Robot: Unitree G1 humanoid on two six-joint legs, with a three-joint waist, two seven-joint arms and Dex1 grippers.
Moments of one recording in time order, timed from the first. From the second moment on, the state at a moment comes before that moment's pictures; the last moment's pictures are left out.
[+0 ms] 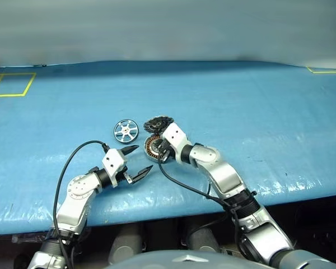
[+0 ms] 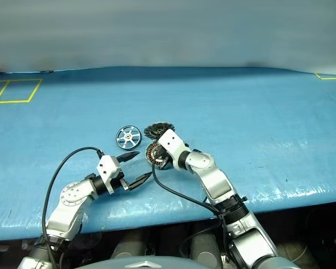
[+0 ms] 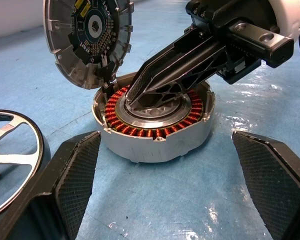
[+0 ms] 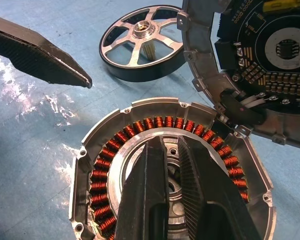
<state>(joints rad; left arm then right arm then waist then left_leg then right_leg) 0.00 0.42 -0.12 0.04 -0.20 -0.15 -0.79 -0.40 -0.20 0.37 0.00 0.02 0.53 0.55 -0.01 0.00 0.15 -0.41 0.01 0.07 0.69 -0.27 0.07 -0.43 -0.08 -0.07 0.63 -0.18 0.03</state>
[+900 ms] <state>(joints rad) -0.01 0.42 -0.10 0.04 -0.20 -0.15 -0.79 -0.37 -0.18 0.32 -0.02 0.09 0.55 0.53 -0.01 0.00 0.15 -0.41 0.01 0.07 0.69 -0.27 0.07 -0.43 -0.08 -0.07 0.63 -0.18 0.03</state>
